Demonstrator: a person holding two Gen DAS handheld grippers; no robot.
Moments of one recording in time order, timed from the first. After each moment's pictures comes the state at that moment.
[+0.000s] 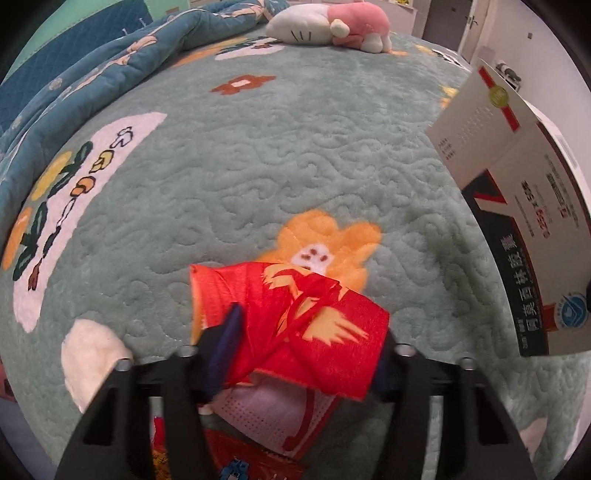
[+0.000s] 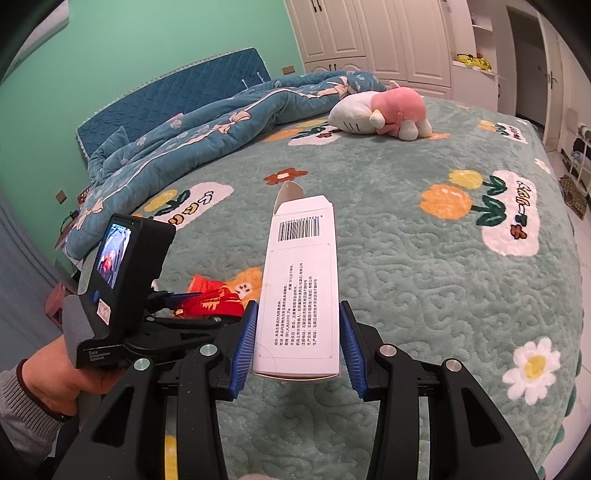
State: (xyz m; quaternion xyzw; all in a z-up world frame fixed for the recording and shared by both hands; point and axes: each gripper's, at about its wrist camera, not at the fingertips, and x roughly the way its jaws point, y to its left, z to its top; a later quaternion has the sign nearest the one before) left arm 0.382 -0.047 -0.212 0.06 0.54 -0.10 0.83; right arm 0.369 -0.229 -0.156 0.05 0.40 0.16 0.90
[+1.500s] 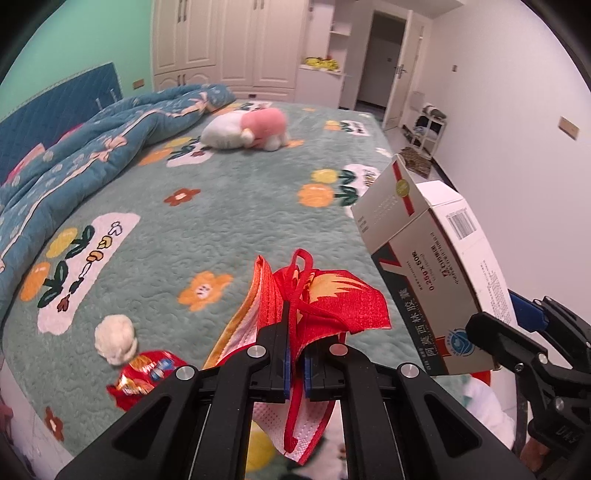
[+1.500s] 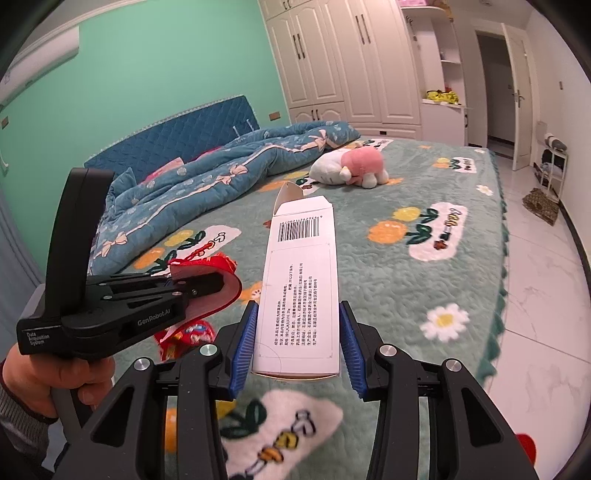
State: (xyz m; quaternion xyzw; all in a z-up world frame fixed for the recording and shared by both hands) left arm 0.240 -0.110 -0.057 0.04 0.41 -0.21 0.88; right arm 0.200 -0.283 -0.050 0.07 0.32 0.12 0.94
